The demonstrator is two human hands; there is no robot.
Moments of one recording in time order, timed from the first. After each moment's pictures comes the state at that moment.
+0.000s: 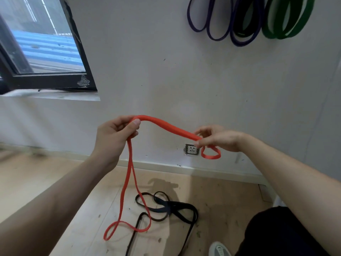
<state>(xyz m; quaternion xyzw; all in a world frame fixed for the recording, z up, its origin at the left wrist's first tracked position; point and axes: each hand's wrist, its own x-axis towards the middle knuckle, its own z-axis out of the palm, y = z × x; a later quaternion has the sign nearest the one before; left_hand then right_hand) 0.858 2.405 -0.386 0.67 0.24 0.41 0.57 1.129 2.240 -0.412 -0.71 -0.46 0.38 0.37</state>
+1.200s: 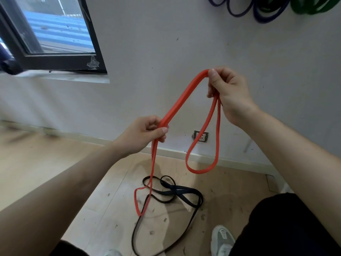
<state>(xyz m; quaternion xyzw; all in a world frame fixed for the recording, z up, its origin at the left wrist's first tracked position) 0.858 2.406 -0.412 0.84 0.18 0.18 0.48 1.068 2.260 -0.351 -0.58 -0.41 0.11 0.69</state>
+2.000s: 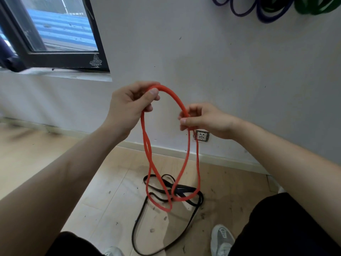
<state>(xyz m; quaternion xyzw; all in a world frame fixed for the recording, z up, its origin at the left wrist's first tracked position) 0.854 2.401 -0.362 0.76 0.17 0.41 0.47 1.053 2.269 -0.389 -0.63 -0.52 0.36 0.46</state>
